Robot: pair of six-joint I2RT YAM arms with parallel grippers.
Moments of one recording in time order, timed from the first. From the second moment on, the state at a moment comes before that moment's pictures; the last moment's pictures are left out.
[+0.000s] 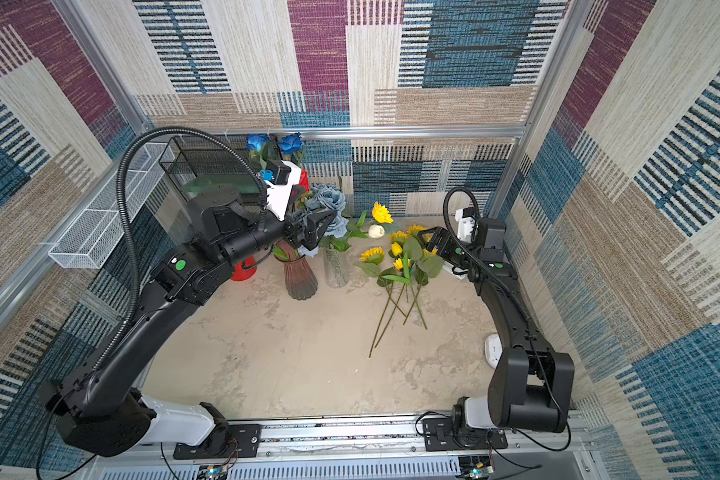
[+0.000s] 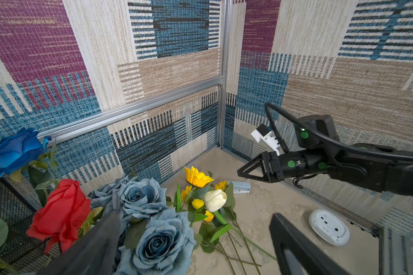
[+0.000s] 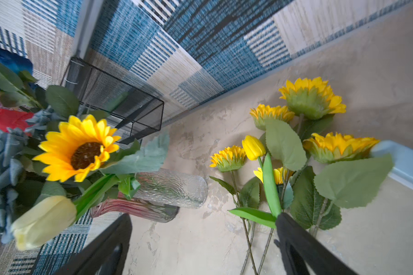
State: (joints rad) left arm -0.69 1.43 1.80 -0.48 0.07 0.05; right arm -0.12 1.37 1.10 -0.18 -0.67 0.52
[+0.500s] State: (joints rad) left arm -0.84 1.94 2.47 -0.79 -0.12 0.25; right arm -0.17 1.31 1.02 -0.10 -0.66 0.59
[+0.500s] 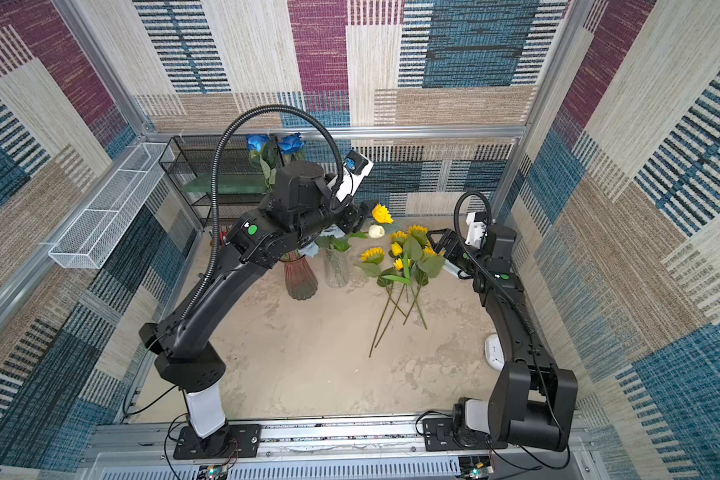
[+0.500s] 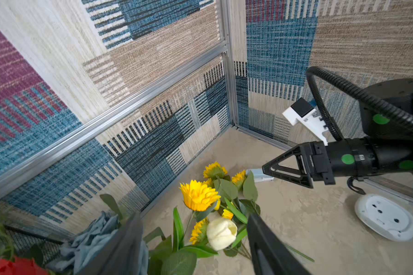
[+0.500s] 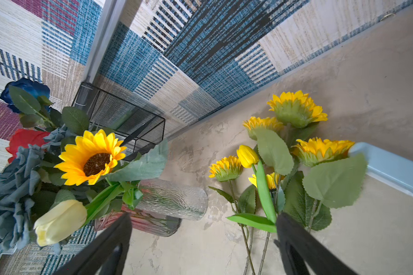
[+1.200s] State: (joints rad) left arm -0.87 1.90 2.13 -0.86 -0.12 0.34; right arm -0.17 1.29 1.00 -0.08 -0.67 0.61
